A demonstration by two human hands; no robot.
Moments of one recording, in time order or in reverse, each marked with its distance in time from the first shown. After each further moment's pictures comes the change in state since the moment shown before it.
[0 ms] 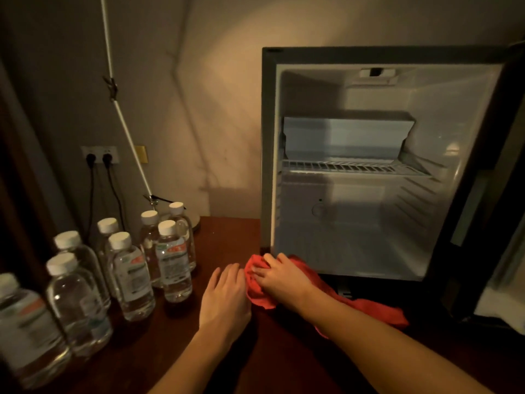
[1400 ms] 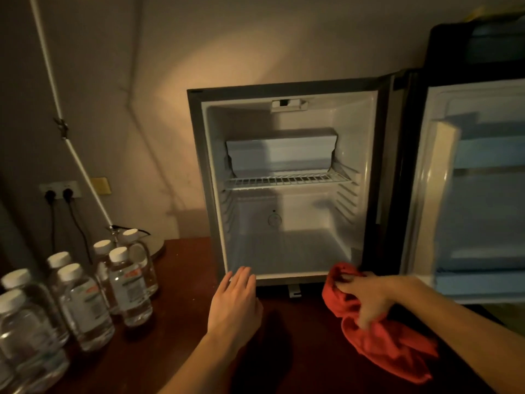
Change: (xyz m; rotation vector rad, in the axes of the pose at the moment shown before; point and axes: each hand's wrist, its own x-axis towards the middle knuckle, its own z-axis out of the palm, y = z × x) left_hand -0.003 0.107 -0.033 0.021 0.043 0.232; right_hand -0.228 0.136 -0.004 0.526 -0.836 0.392
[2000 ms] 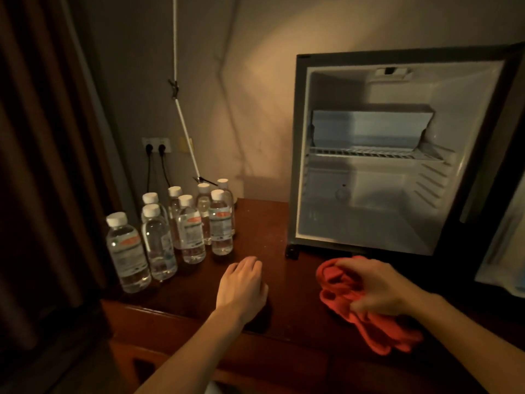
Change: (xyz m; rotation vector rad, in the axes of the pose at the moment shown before) left_hand -0.122 -0.084 -0.018 -0.042 -0.014 -0.202; right_hand -0.033 -0.137 0.010 0.318 0.603 -0.414
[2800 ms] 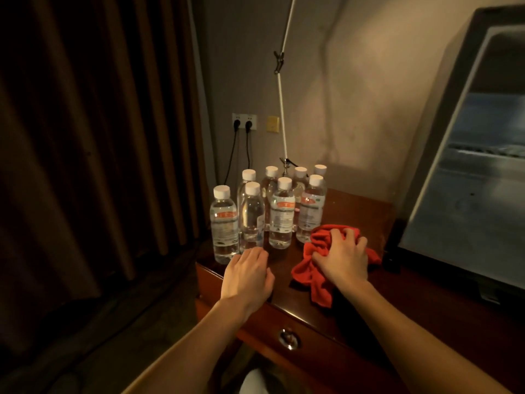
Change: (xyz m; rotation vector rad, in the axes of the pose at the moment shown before) left_hand -0.061 -0.139 -0.017 0.060 0.076 -0.326; right_hand 0.188 -0.179 0.113 0.019 0.248 0.282
